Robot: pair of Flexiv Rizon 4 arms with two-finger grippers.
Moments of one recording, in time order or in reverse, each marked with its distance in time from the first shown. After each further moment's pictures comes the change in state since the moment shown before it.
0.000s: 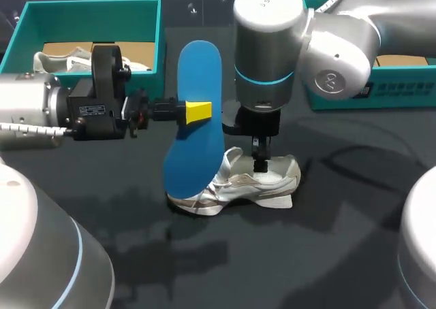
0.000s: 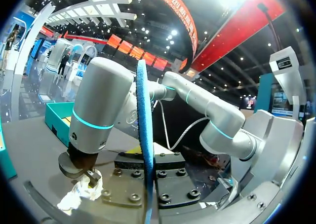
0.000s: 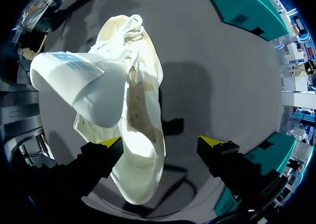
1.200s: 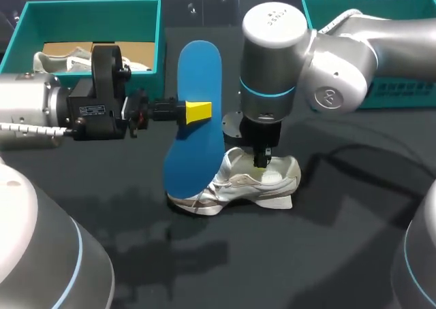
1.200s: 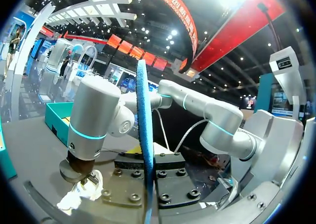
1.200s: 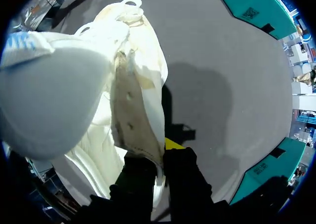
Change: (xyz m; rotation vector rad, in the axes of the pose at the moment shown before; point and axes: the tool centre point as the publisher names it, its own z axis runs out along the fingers) left arm 0.000 0.000 0.000 0.000 0.000 0.000; right arm 0.003 0.001 0.041 -0.036 0.057 -0.014
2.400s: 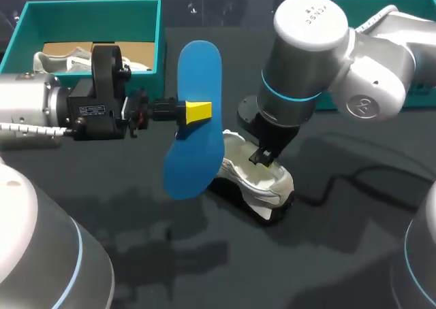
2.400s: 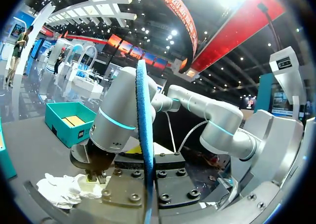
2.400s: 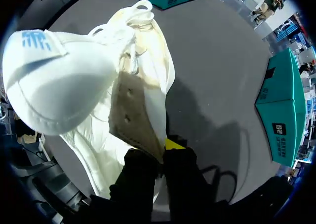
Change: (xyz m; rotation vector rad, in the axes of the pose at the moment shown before) left arm 0.000 0.000 0.000 0.000 0.000 0.000; right arm 0.034 -0.008 -0.050 -0.114 -0.055 0.629
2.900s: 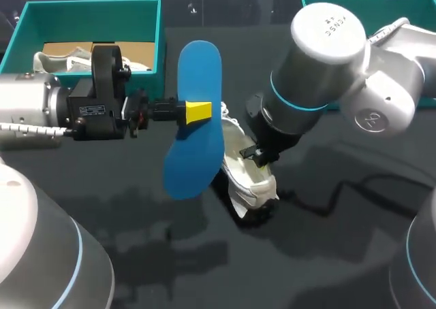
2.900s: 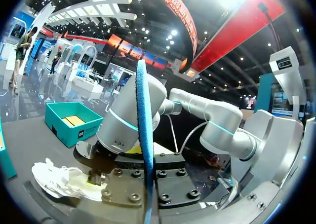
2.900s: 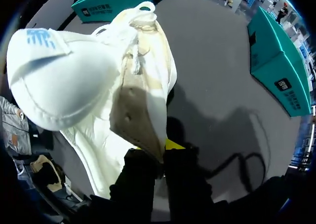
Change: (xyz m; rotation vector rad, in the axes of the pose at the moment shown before) left arm 0.000 0.000 0.000 0.000 0.000 0.000; right arm 0.019 0.007 -0.005 -0.092 0.032 0.399
